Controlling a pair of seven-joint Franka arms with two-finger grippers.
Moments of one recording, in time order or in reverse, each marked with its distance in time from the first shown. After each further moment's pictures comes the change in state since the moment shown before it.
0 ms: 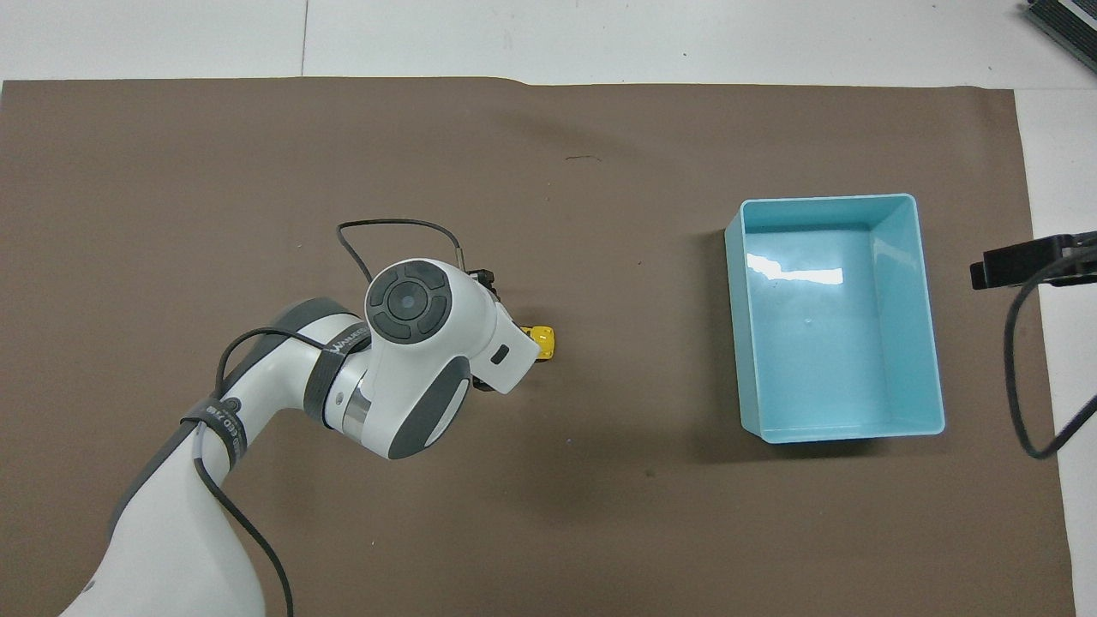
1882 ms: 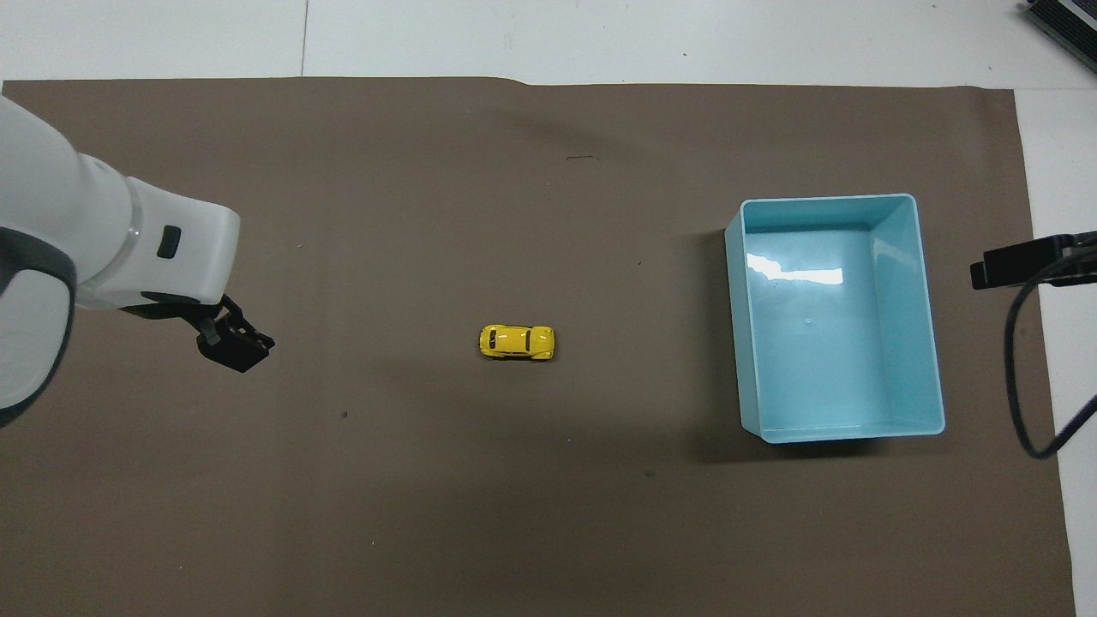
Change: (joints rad) left arm 0.351 -0.275 0.002 0.295 0.028 -0.756 -0.215; right arm 0.000 0.000 0.000 0.000 0.000 0.000 0.000
